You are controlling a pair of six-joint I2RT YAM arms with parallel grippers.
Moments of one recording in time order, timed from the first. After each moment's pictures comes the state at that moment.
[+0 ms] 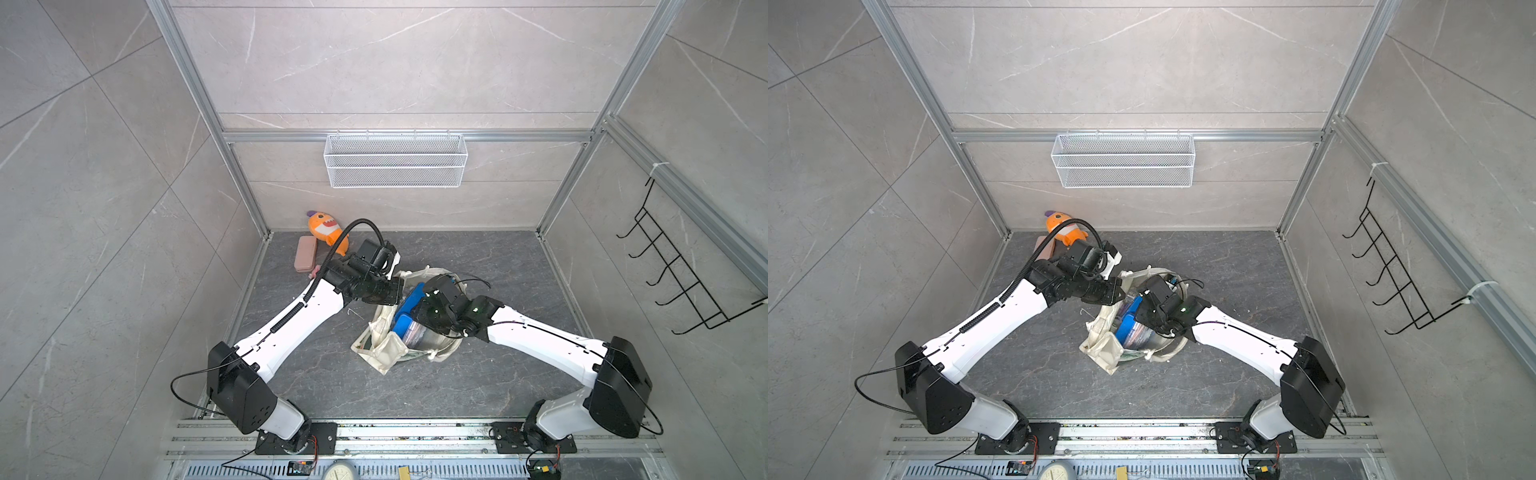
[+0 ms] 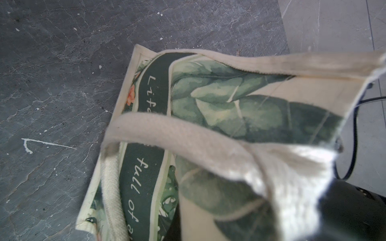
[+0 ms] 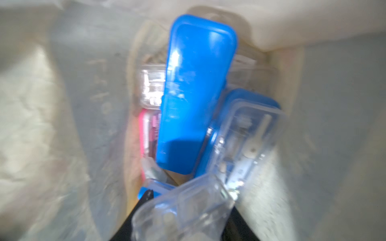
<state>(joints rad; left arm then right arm) -0.67 1.51 1.45 -0.88 0.25 -0.44 0.82 1.48 1.13 -0.53 0.08 1.11</state>
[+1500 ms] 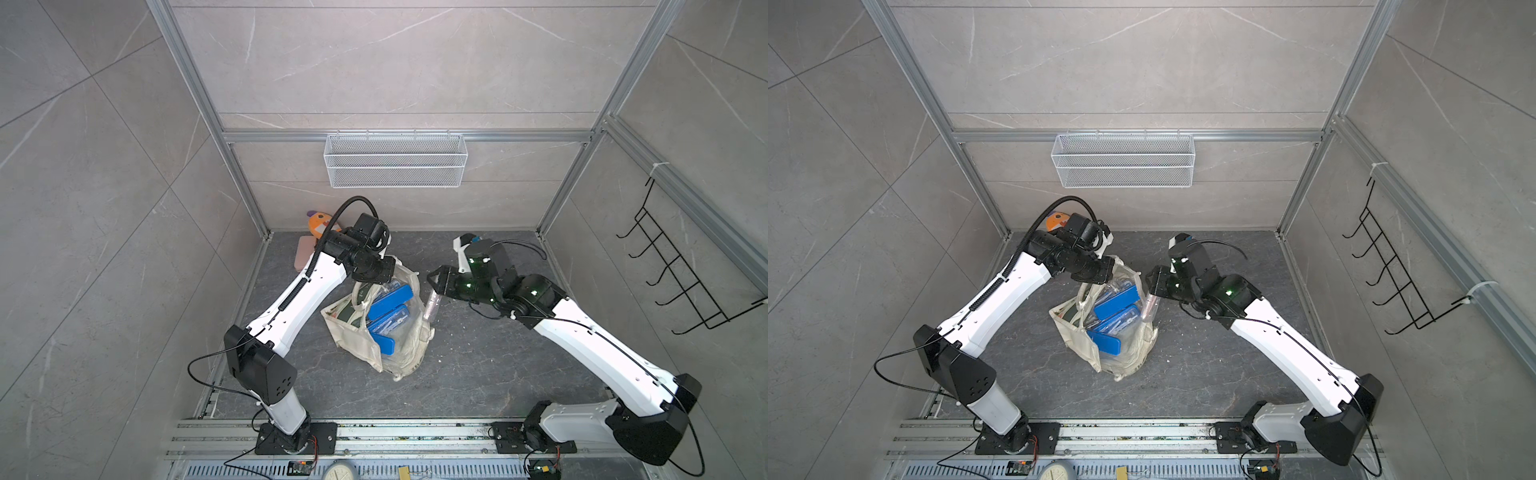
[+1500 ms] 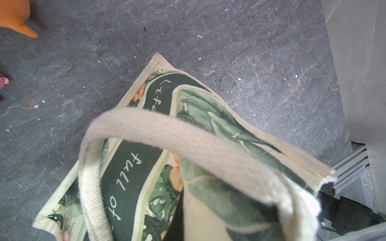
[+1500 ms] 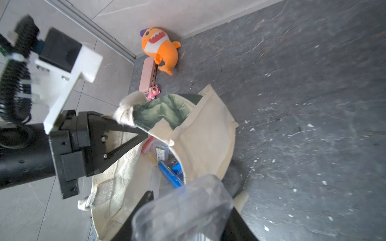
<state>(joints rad) -0.59 1.68 1.80 -1.14 0.15 -0.32 0.69 1.30 1.43 -0.77 0.02 0.72</state>
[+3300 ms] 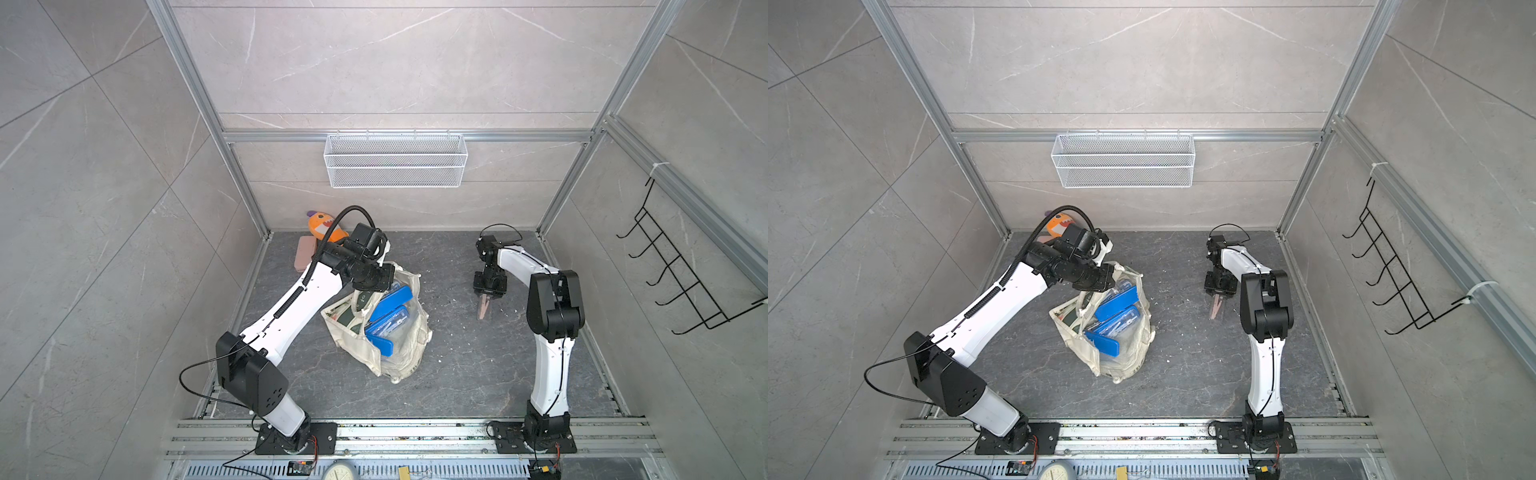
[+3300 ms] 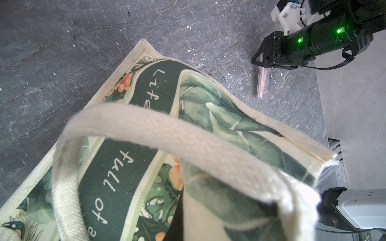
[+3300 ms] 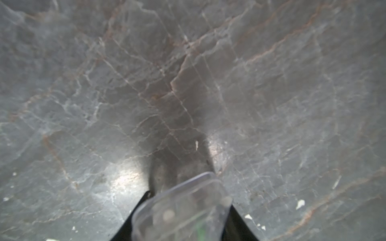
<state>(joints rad) -0.59 1.60 1.62 -1.02 0.23 -0.37 0.12 2.18 1.69 -1.02 0.11 0.37</state>
